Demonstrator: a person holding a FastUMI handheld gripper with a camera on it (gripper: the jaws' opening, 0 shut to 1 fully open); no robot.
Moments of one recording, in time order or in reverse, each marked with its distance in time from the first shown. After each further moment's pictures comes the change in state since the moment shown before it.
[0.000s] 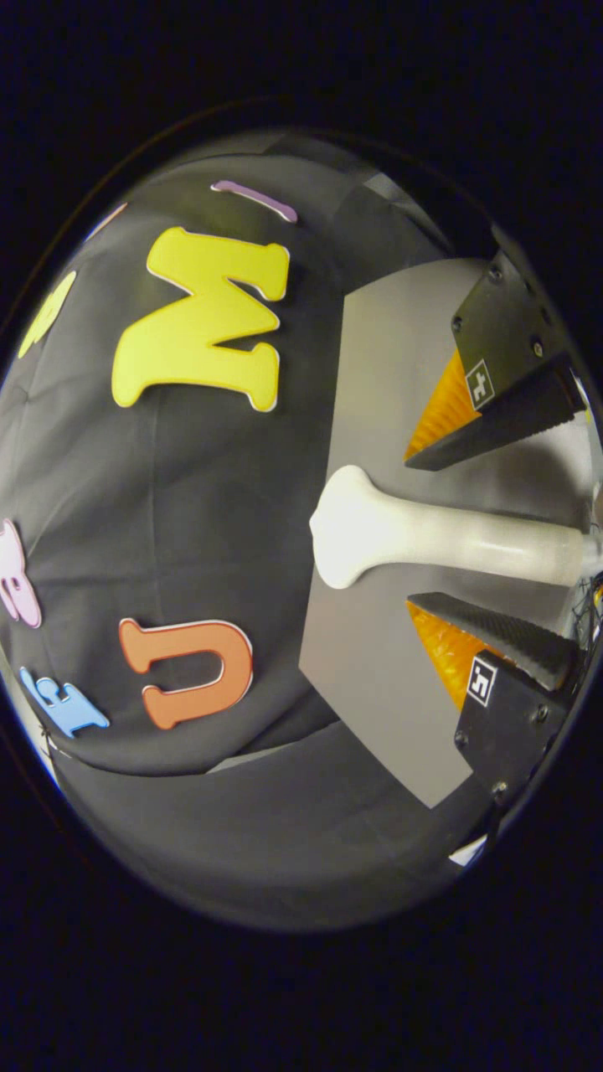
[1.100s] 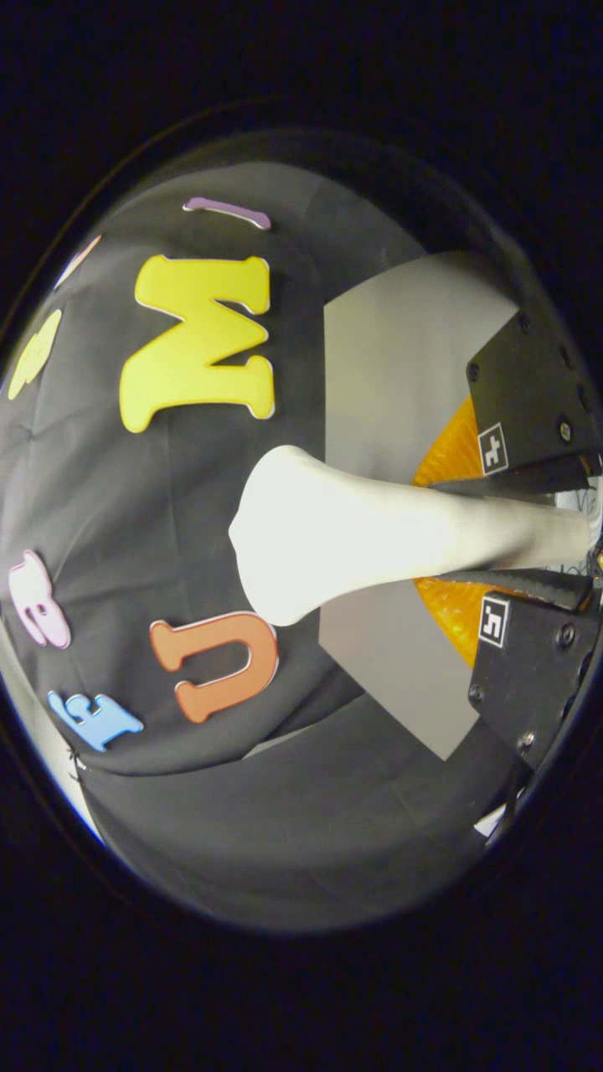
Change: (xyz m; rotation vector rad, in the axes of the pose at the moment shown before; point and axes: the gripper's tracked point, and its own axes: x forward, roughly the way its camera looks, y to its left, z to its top) arm -0.094 0.011 -0.003 0.095 -0.175 0.072
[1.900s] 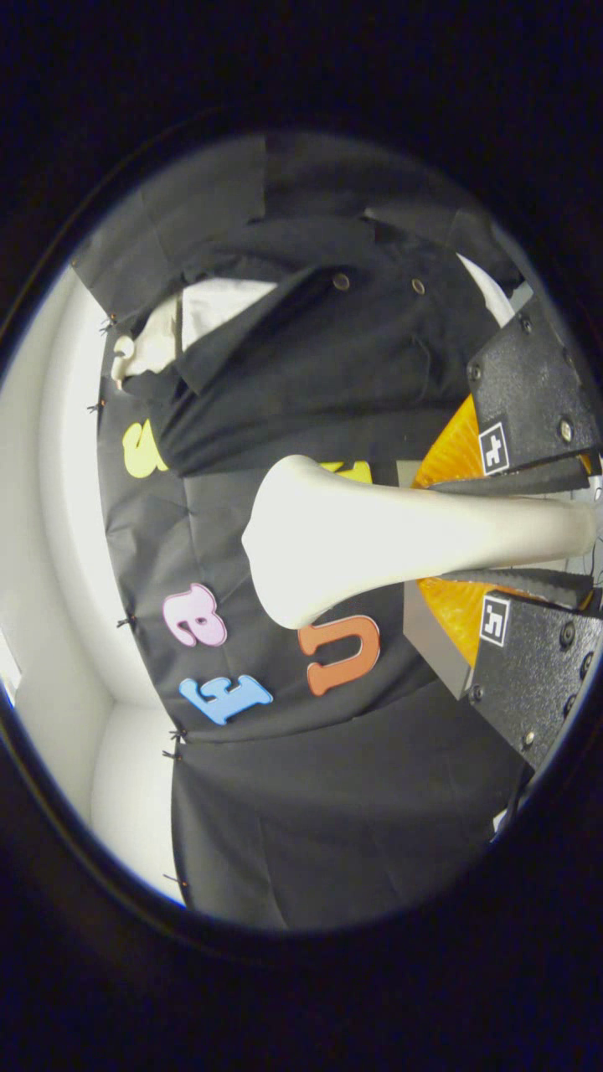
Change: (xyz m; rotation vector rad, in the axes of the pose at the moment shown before) arm -0.285 -0.086 0.031 0.055 -0.384 -0.108
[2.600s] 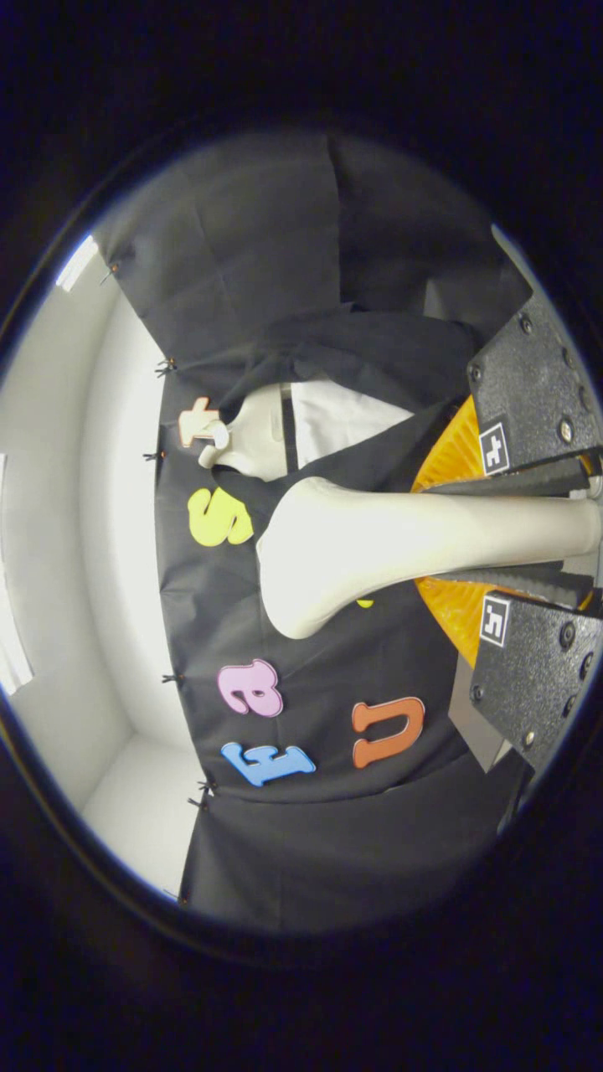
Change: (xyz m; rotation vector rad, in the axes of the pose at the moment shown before) arm 0.002 -0.107 0.127 -0.081 -0.178 -0.180
